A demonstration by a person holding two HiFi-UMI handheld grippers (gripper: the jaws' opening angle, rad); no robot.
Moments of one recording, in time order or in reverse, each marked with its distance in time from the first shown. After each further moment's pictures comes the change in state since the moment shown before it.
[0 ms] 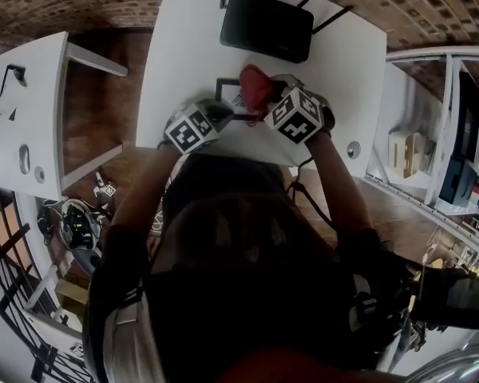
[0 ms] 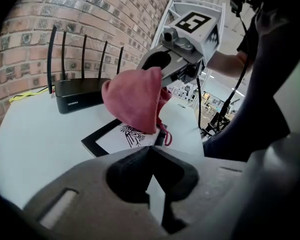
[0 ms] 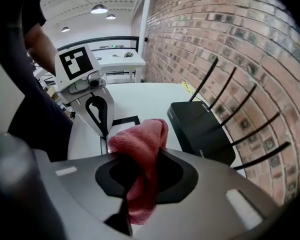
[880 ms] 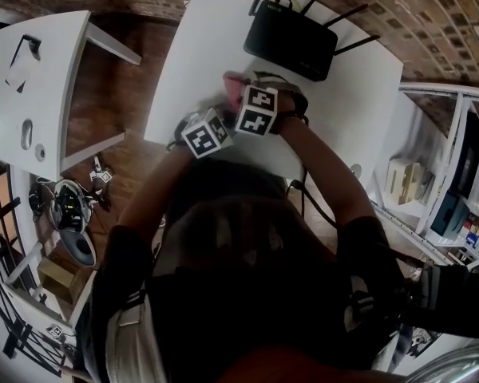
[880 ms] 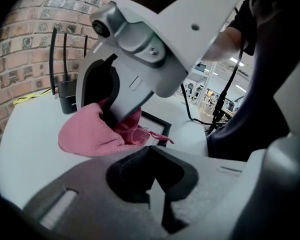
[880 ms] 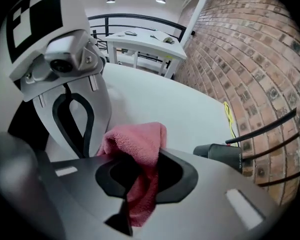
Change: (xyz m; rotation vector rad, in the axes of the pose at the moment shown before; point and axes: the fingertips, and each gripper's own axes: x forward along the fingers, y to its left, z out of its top) left arm 0.001 0.006 -0.004 0.012 0.019 0.046; right arm 0.091 0.036 0.070 -0.465 0.097 0.094
